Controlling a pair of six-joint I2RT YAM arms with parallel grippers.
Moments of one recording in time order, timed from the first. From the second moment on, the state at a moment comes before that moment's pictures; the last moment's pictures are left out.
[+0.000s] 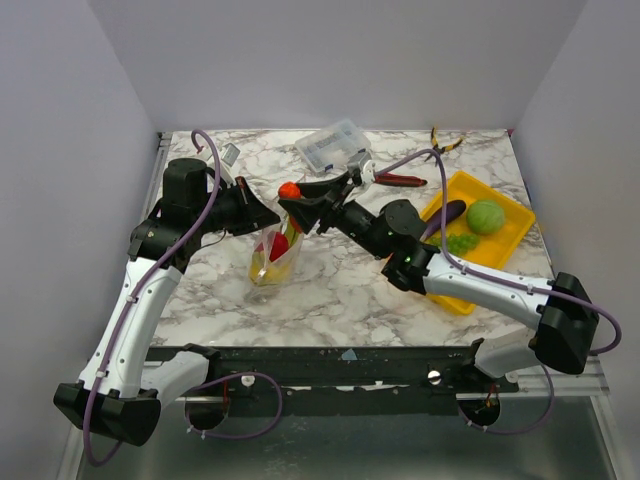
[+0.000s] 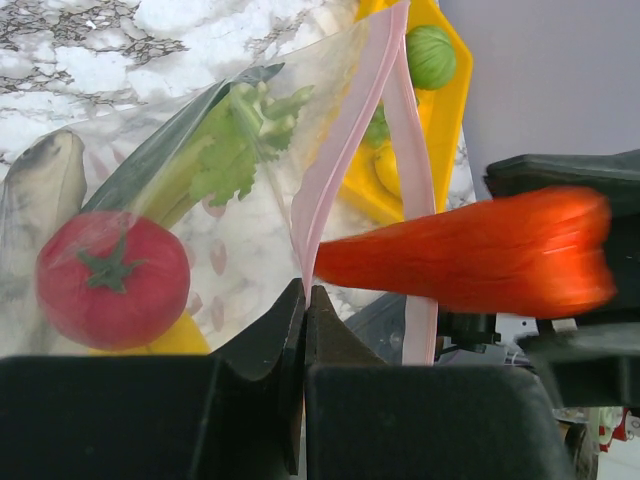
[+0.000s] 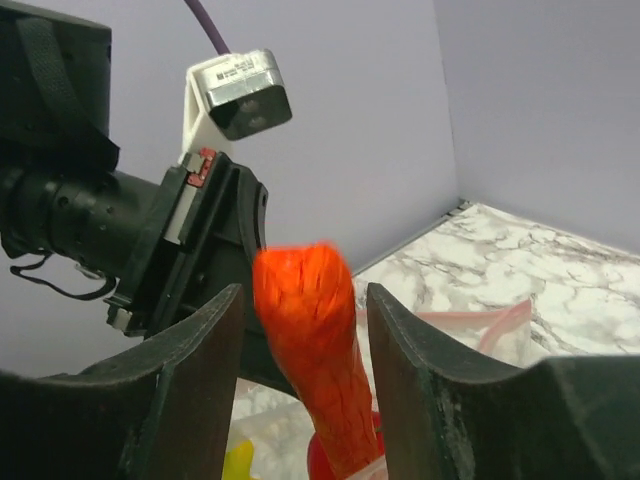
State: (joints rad) left arm -0.26 1.04 1.23 -0.71 0.53 -0.57; right arm 0.98 1.41 1.05 0.69 0.00 0.25
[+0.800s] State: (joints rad) left arm -0.26 1.02 1.23 -0.71 0.47 -0.57; right arm 1.01 1.29 1.22 -0.01 0.20 0.47
